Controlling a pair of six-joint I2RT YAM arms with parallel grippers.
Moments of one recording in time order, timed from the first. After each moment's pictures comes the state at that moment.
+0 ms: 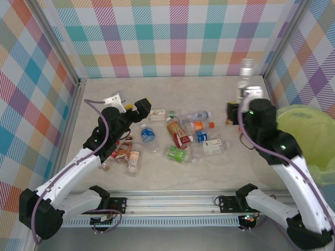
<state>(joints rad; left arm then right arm) -0.51 1.02 0.81 0.05 -0.12 -0.71 0.46 0.84 1.28 -0.81 0.47 0.12</state>
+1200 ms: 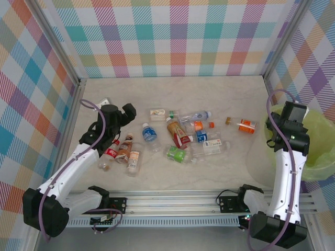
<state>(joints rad) -0.36 1.07 0.86 -0.34 -0.29 -0.75 -0.29 0.94 1.15 -0.94 0.28 0.19</state>
